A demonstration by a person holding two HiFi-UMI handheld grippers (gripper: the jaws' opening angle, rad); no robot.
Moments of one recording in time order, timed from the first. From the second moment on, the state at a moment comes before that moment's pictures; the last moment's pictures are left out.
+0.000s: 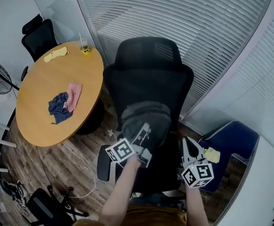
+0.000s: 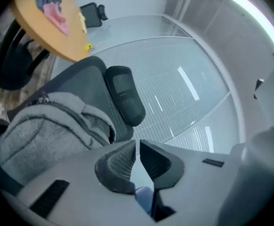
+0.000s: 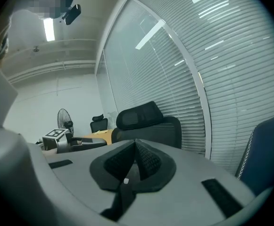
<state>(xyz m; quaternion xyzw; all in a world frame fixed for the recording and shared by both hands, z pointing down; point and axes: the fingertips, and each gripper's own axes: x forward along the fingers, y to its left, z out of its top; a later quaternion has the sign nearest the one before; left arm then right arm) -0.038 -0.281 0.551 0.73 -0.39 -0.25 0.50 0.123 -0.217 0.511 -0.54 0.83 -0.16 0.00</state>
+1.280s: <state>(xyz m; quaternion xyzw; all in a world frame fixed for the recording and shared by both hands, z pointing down) -0.072 -0.125 0.434 0.86 -0.46 -0.06 0.20 0.081 -0.094 0.427 -0.54 0.84 -0.08 0.01</state>
